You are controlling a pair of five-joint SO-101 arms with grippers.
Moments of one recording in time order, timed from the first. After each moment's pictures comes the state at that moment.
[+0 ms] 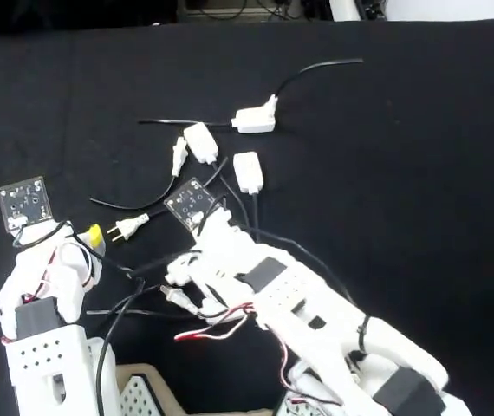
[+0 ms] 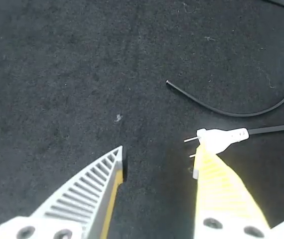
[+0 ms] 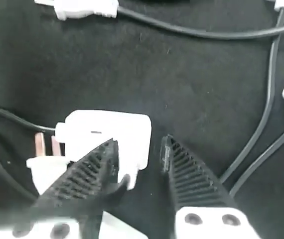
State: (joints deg) left arm -22.9 -77.2 78.0 53.0 -0.9; right arm -41.8 -29.6 65.9 29.1 1.7
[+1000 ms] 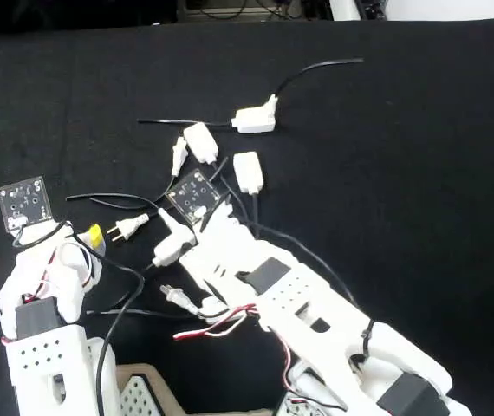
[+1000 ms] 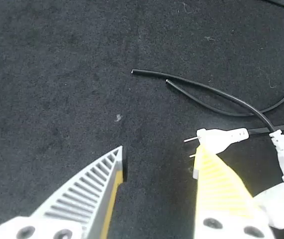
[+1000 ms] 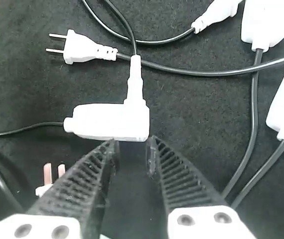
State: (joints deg) left arm -22.9 -77.2 78.0 53.0 -0.9; right arm -41.8 -31.3 66.1 23.1 1.3
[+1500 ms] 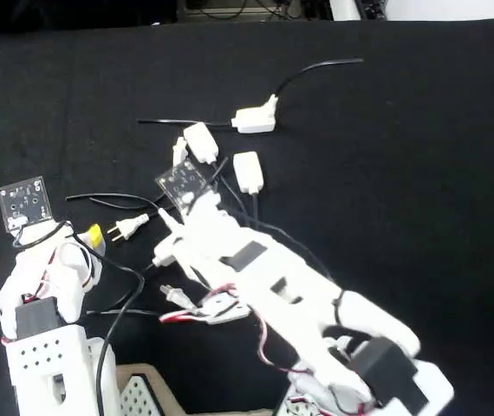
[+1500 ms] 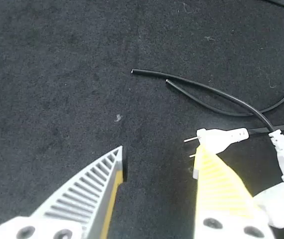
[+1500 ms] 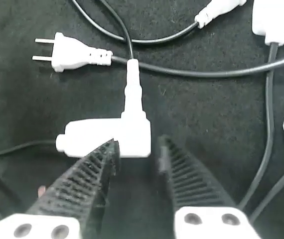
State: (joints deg) left arm -22.9 -77.2 78.0 53.0 -0.9; right arm -41.8 -15.0 55.7 23.0 -2.5
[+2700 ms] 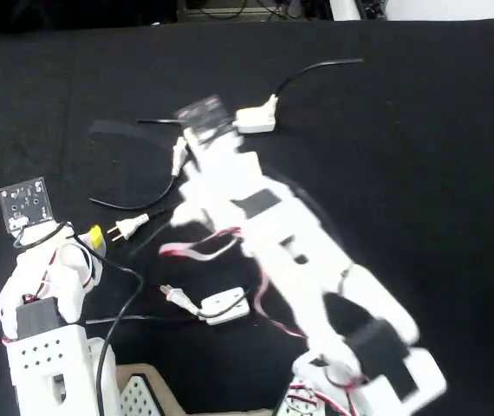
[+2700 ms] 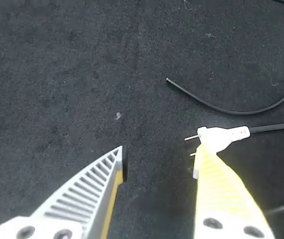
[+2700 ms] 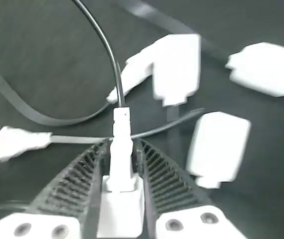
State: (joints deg) left arm -22.9 -77.2 78.7 52.7 -0.9; right arm -28.1 -13.7 38.5 30.3 -2.0
